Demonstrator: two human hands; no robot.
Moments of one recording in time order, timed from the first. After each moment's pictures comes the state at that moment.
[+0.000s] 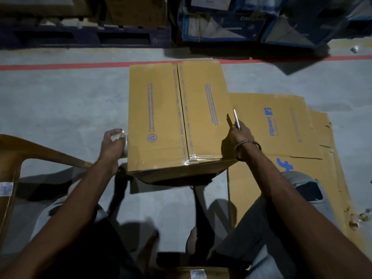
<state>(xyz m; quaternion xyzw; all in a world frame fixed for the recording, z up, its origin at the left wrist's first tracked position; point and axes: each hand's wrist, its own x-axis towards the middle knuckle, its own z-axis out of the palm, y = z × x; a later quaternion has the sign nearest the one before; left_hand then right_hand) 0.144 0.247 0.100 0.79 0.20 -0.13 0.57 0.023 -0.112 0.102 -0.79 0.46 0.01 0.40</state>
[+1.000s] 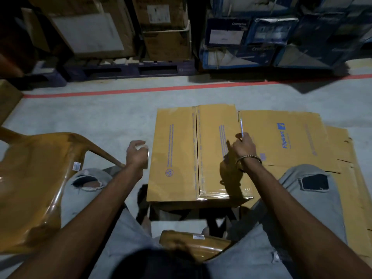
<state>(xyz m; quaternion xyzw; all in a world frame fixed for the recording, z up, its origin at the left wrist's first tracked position) 0.039 0.257 0.205 0.81 0.21 -0.09 0.55 -0.050 -0.055 0.191 -0.78 0.41 -0.03 0.47</state>
